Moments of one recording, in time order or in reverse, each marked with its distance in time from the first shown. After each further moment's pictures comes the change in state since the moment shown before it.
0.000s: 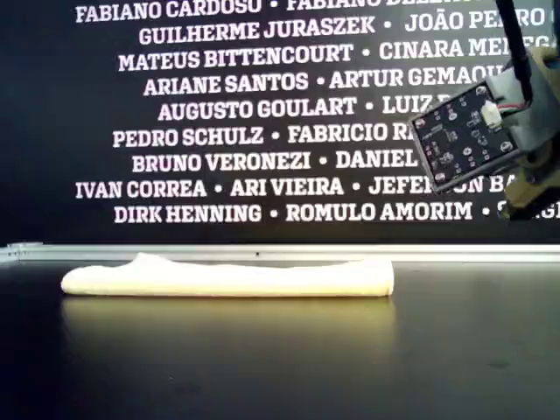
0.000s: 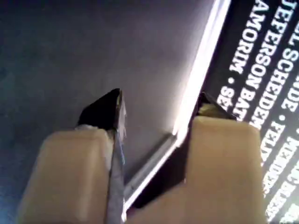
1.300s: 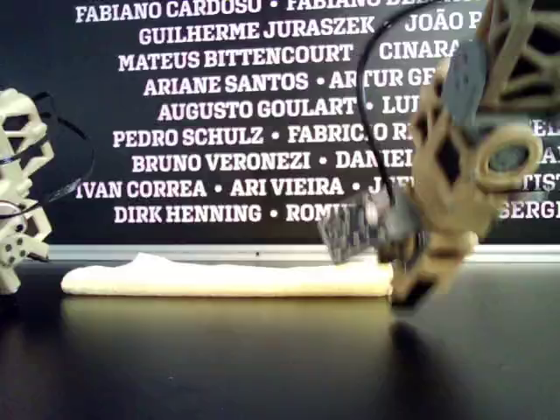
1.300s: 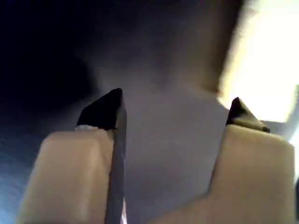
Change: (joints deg) left arm -5.4 -97.8 -66.0 -5.9 0.0 2.7; right arm 13.1 -74.2 -54.3 -0.9 0.3 7.0
